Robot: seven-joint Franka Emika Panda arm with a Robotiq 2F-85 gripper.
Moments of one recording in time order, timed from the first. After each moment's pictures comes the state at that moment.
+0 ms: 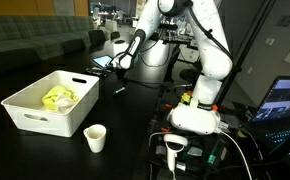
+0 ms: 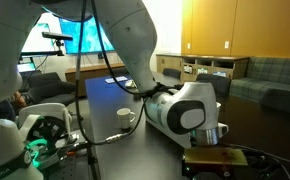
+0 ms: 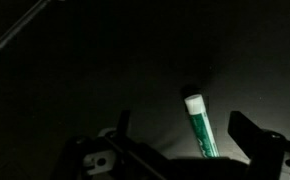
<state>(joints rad) -0.25 0.65 -0.11 -2.03 -0.39 2.74 -0.91</state>
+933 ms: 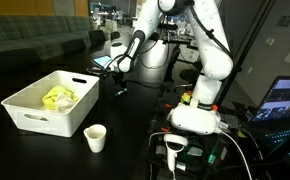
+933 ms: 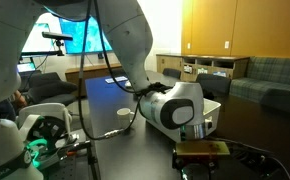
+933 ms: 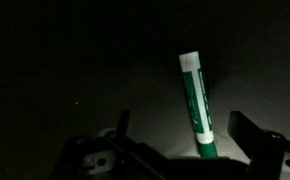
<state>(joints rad) -0.20 0.64 -0.08 -2.08 -0.39 2.75 -0.94</state>
